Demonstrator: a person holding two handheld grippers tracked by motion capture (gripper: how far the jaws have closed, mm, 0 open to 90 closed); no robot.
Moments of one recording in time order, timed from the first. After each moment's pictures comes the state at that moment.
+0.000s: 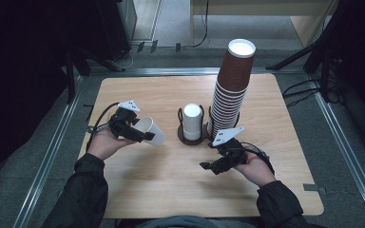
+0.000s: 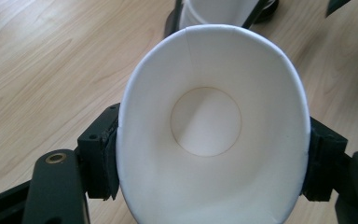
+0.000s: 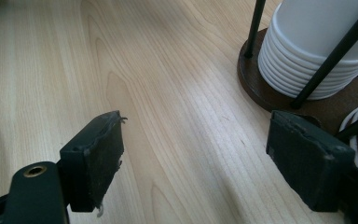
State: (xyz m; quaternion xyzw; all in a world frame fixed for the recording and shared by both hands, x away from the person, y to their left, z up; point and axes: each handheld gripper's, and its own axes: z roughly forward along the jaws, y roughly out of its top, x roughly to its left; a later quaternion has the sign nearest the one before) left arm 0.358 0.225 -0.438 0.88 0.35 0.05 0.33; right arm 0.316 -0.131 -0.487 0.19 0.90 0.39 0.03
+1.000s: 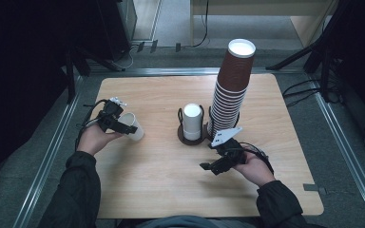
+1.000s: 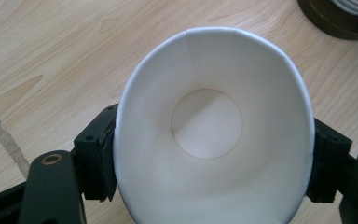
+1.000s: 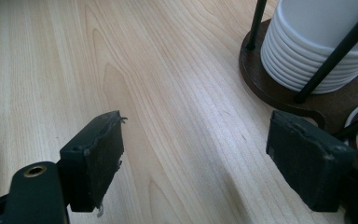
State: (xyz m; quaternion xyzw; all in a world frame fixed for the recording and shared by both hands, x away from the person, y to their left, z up) left arm 0.388 0.273 -0.461 0.85 0.45 0.10 0.24; right arm 0.318 -0.129 -0.491 0.18 0.91 0.38 0.03
